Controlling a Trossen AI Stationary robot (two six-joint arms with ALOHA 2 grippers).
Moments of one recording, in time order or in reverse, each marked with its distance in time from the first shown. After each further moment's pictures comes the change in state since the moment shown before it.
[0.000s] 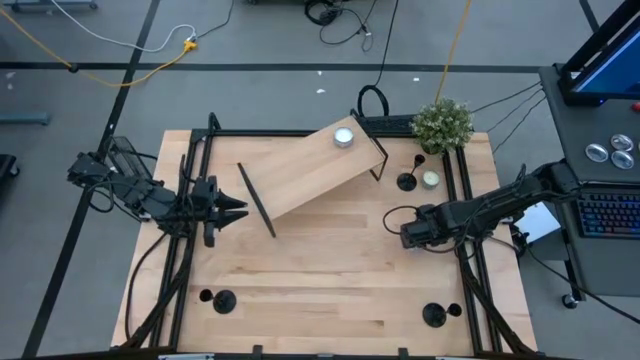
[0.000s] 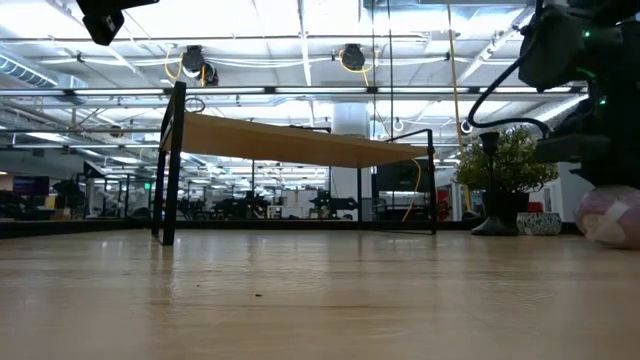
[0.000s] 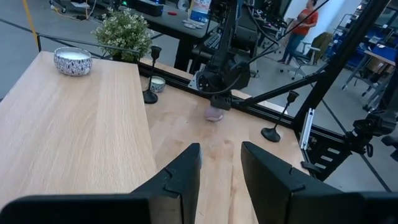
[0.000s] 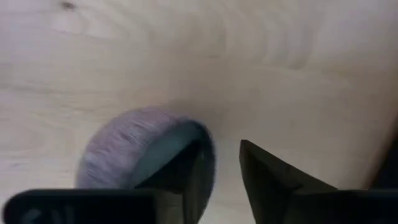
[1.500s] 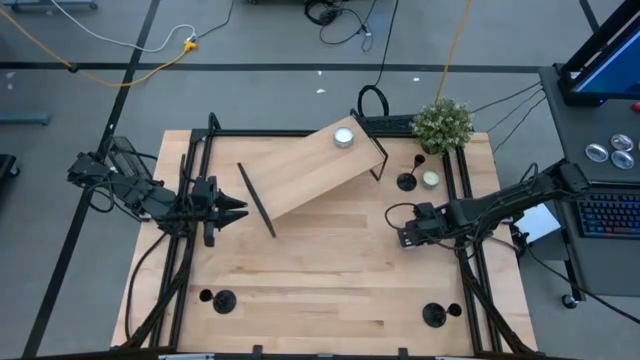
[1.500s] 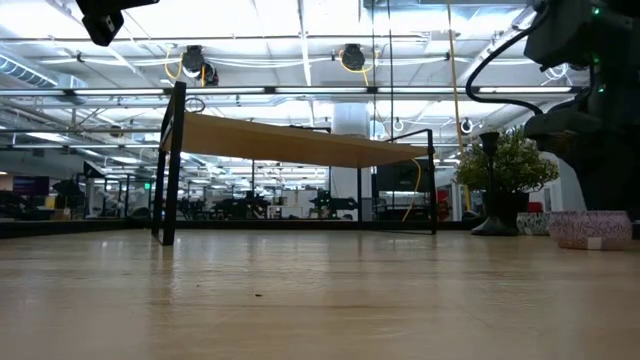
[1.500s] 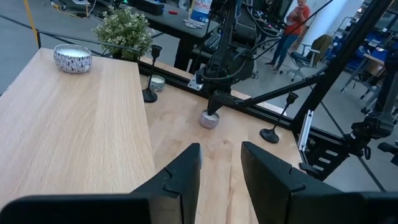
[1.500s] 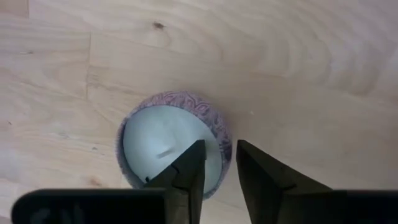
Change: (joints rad) left arm 0.000 0.000 0.000 -0.001 0.000 -0.019; right arm 0.000 -0.130 -0.054 0.144 0.055 -0.056
